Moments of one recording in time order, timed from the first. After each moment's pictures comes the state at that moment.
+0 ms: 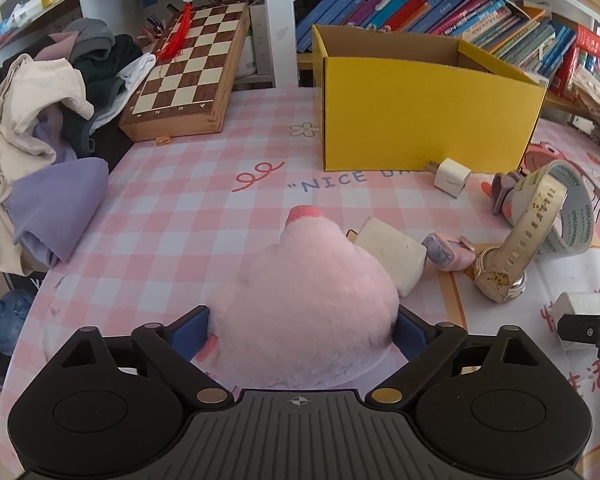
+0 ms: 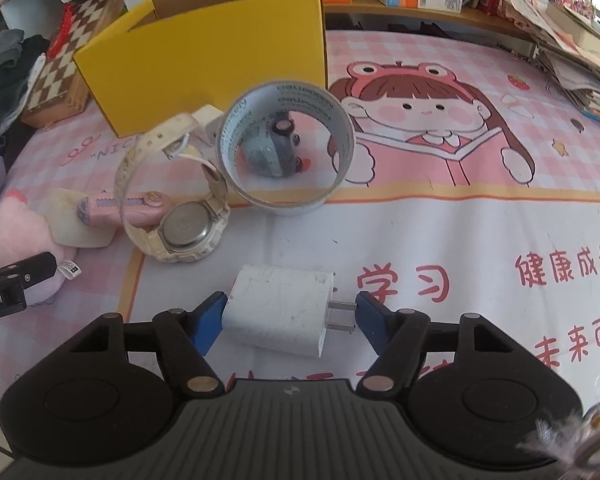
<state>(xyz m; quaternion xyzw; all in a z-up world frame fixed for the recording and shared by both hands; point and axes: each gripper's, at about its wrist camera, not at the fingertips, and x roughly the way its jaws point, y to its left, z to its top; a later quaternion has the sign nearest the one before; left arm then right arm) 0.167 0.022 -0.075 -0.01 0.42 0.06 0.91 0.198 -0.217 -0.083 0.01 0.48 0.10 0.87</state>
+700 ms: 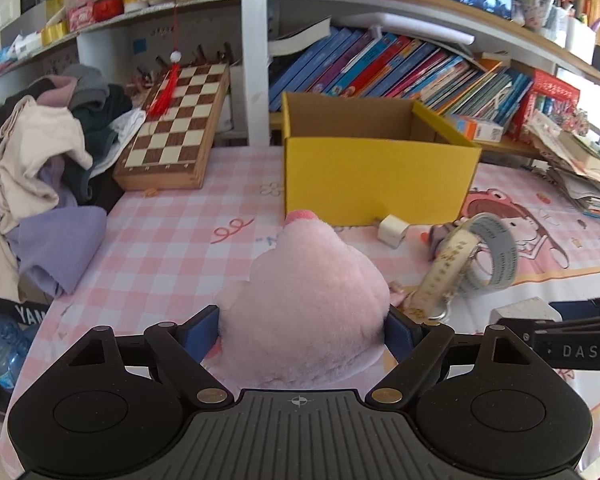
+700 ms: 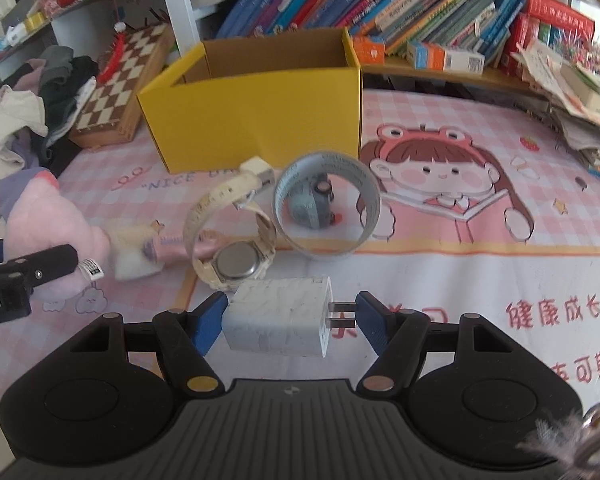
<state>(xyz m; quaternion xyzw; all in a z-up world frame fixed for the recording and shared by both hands) 0.131 0.002 -0.022 -0.02 0.35 0.02 0.93 0.173 -0.213 -0.040 0.00 0.41 0.14 0.90</state>
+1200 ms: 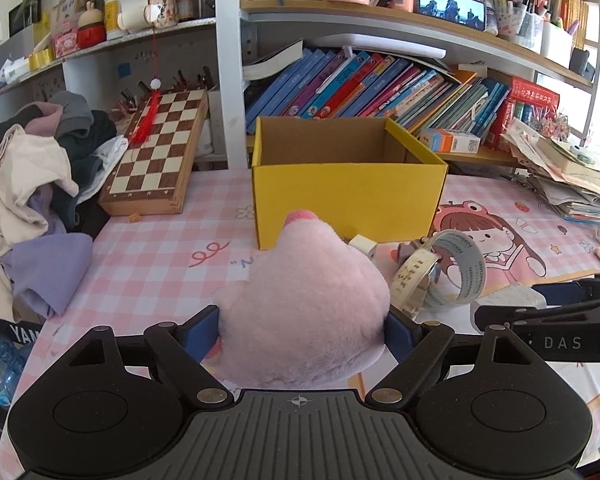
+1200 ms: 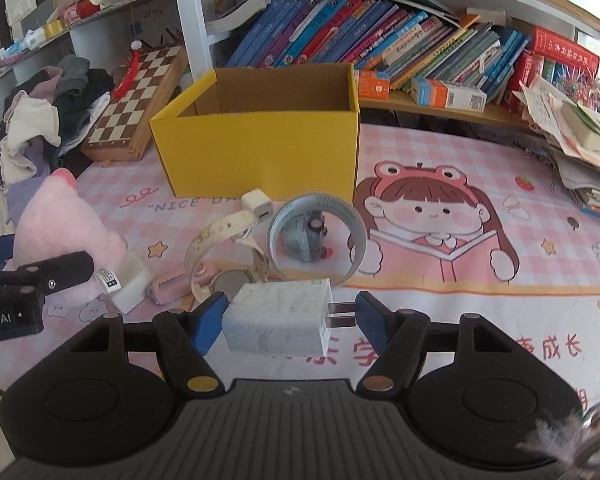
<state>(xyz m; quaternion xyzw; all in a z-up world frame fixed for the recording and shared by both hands) 0.127 -0.022 -0.006 -0.01 0.33 0.01 0.94 0.173 -0.227 -0.020 -0.02 0.38 0.16 0.91</state>
